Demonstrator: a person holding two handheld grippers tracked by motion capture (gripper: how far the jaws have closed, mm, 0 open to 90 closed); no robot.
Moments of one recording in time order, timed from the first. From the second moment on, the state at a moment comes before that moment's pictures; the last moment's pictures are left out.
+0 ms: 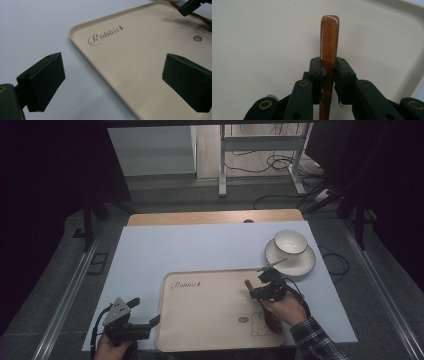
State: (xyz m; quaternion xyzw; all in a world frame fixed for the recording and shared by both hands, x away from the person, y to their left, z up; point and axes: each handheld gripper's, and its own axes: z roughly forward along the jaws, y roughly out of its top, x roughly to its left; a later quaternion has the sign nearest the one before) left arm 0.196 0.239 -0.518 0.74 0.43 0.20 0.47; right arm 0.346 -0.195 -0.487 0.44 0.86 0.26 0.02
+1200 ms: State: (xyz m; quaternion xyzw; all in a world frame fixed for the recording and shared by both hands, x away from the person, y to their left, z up) left arm 0.195 0.237 -0.518 0.75 0.43 0.20 0.47; right arm 0.310 -0.188 -0.501 0.33 0.90 0.26 0.10
